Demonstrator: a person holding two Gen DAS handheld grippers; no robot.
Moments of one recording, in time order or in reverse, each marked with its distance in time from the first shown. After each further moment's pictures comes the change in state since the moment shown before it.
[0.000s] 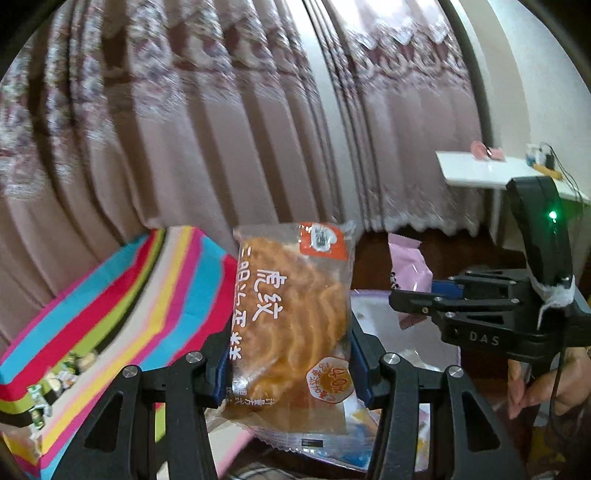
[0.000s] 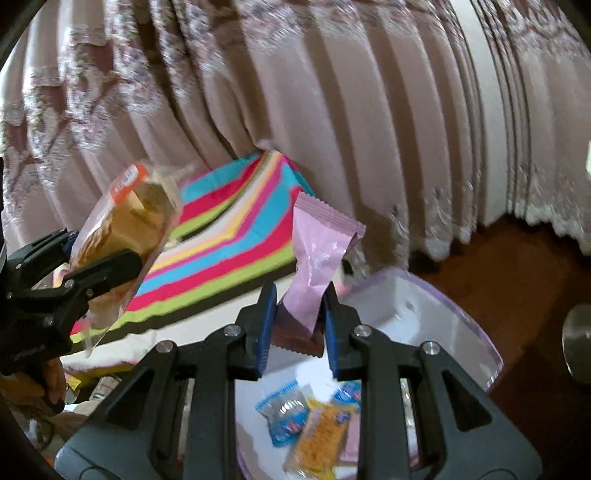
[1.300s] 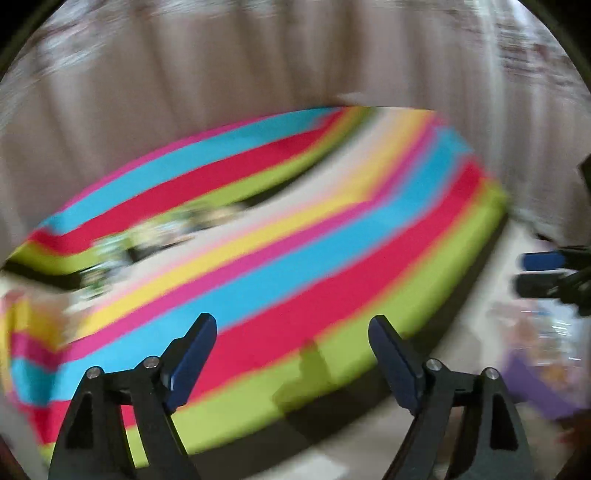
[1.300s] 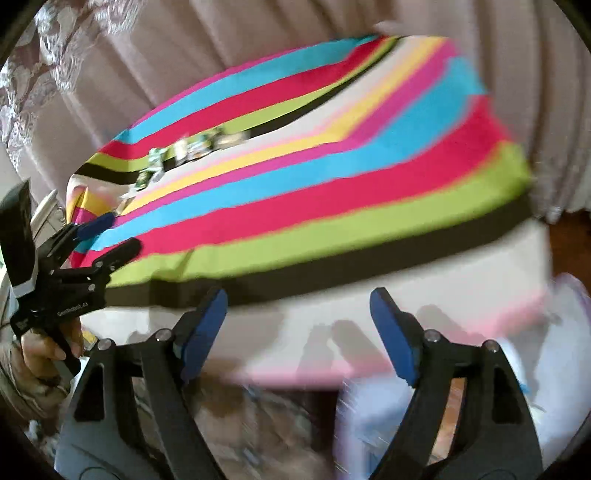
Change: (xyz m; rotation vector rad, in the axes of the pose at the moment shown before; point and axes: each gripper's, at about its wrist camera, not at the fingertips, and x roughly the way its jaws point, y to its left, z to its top) left arm -0.012 0.290 -0.182 -0.393 0.282 0.454; right arm 0.208 0.171 -0.001 -0.206 0.437 0.242
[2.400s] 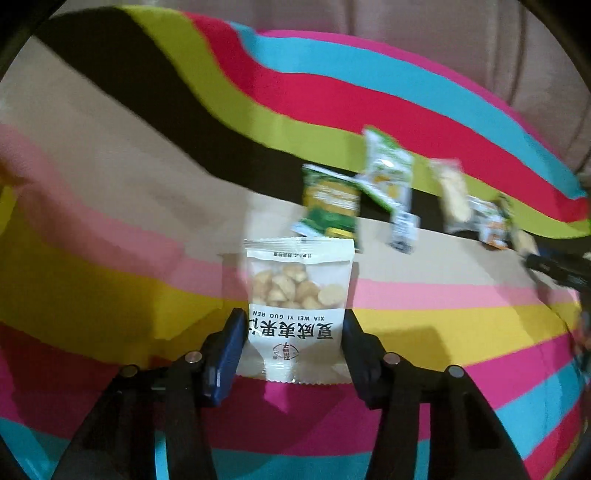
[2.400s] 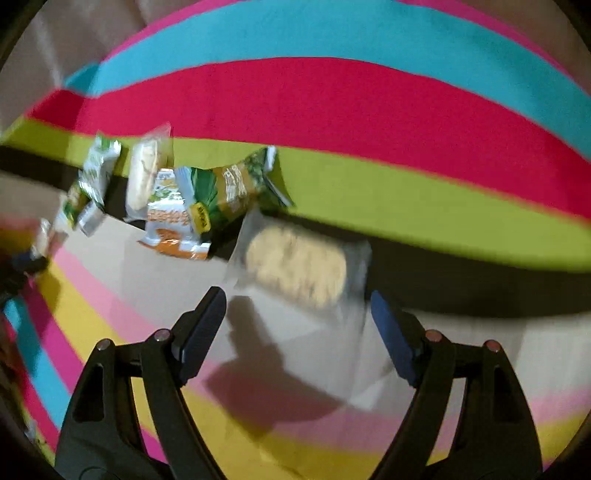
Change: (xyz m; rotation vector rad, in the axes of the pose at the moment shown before) left arm 0.138 0.285 -0.036 -0.537 0.210 0.186; right arm 0.347 0.147 0.255 -0.453 0.150 0.027
